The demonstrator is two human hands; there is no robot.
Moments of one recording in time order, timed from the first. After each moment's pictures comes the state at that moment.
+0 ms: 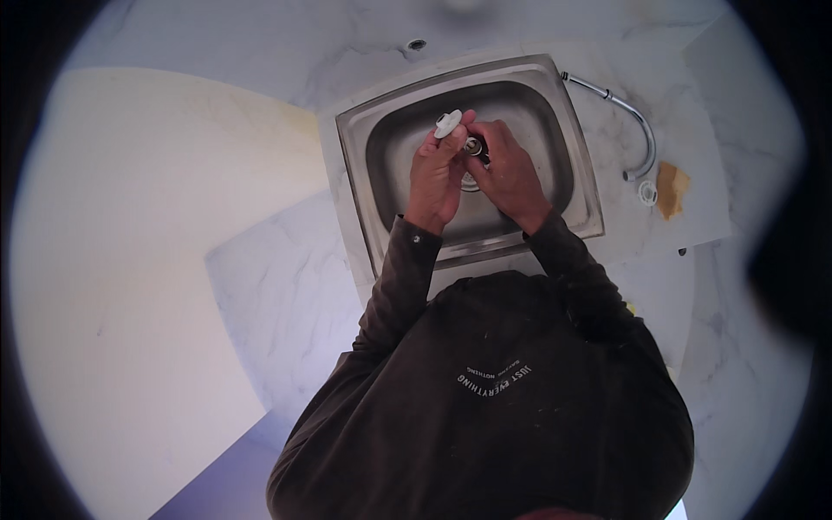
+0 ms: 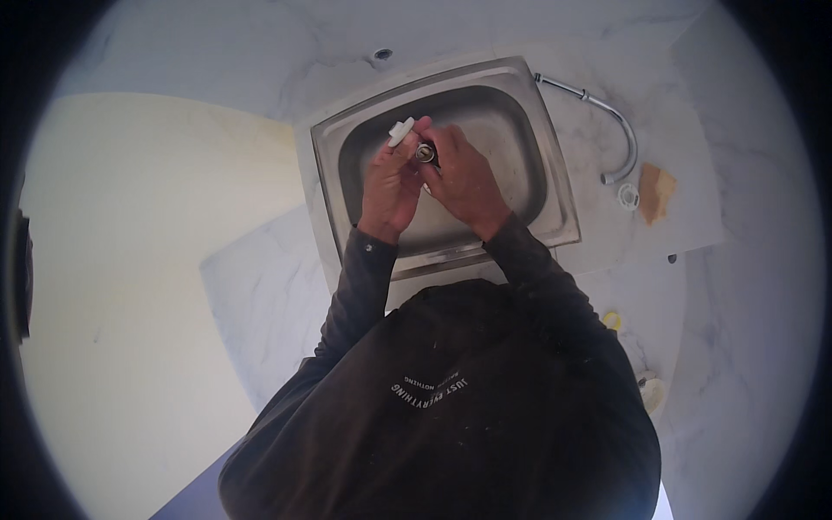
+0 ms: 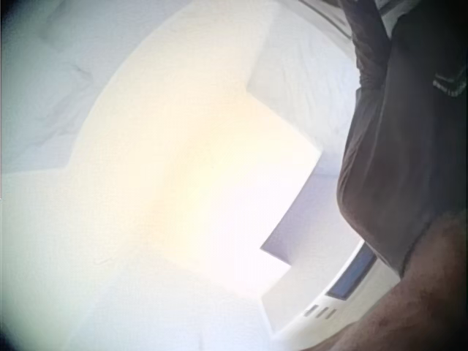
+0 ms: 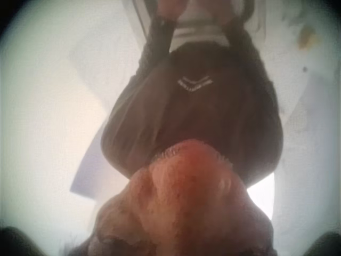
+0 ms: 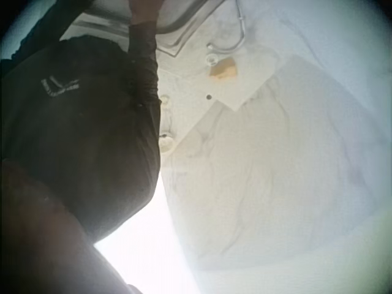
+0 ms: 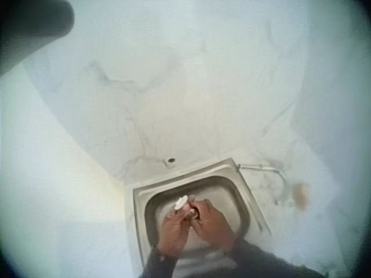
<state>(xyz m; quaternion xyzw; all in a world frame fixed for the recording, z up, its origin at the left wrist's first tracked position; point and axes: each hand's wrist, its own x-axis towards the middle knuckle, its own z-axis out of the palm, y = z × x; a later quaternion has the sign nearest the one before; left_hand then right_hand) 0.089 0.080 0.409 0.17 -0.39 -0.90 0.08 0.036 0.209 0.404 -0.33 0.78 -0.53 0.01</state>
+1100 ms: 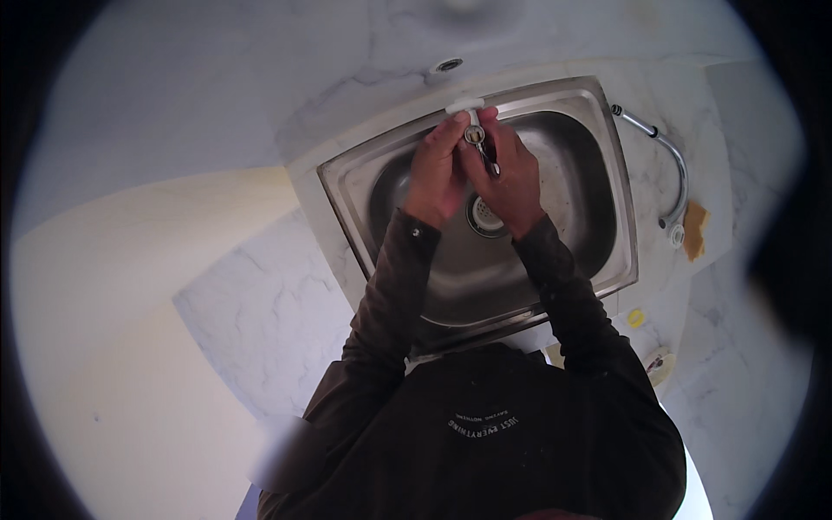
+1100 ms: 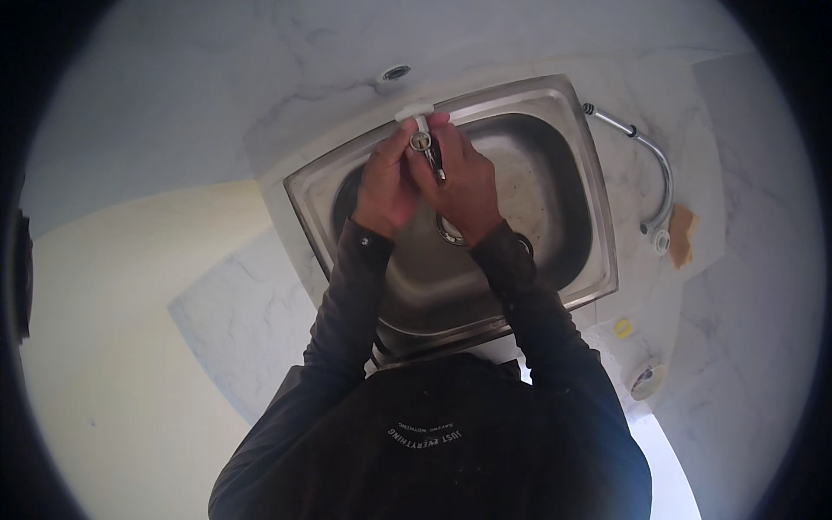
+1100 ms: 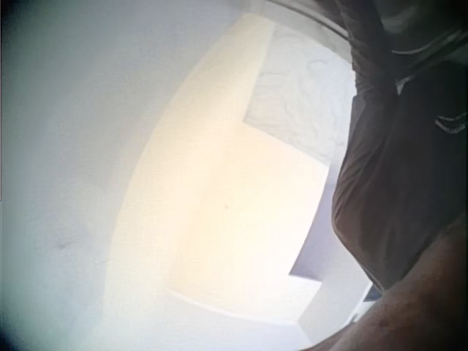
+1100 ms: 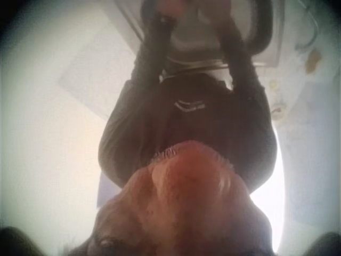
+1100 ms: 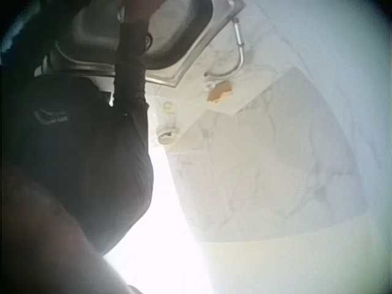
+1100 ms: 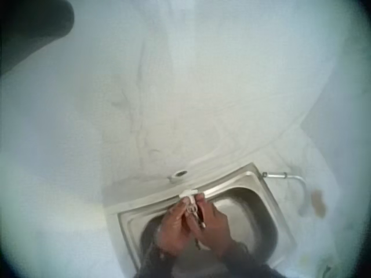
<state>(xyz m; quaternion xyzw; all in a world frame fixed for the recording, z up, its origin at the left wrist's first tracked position) -0.019 -0.046 0.315 0.16 -0.29 -0.94 -0.07 -0.038 0.079 0.320 -0.23 0.86 -0.45 -0.09</state>
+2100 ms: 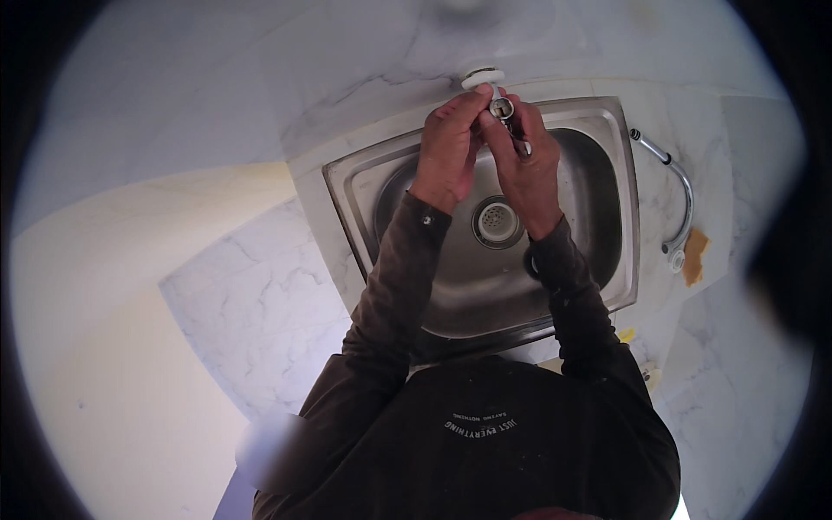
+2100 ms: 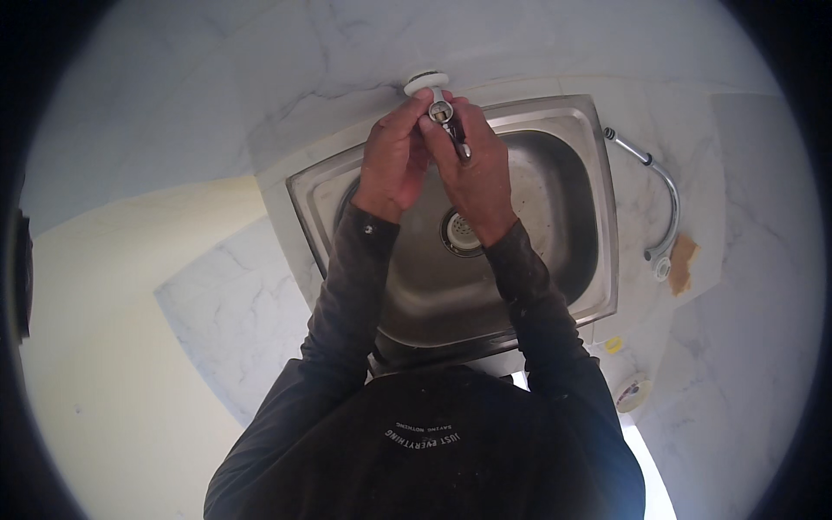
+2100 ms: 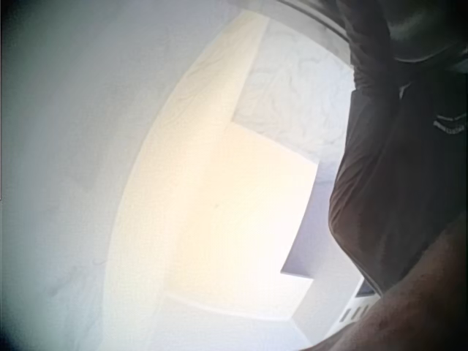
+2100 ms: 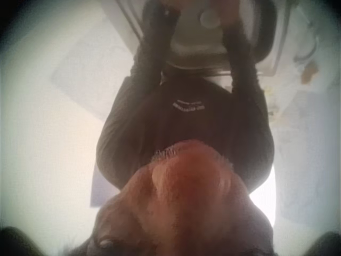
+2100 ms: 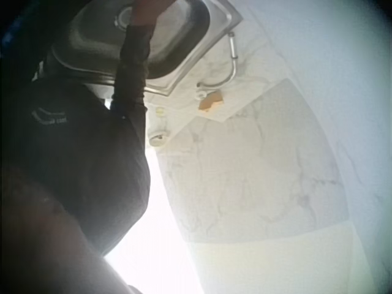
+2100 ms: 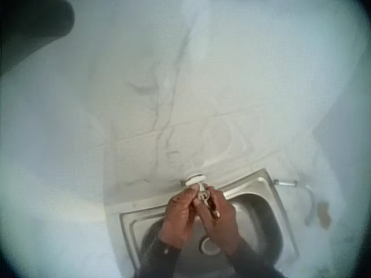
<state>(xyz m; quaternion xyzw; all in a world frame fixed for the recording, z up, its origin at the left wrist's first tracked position) -0.059 -0.057 0.330 0.21 -0.35 -0.91 -0.02 -0.072 0.058 0.334 -0.17 0.79 -0.59 -0.01</state>
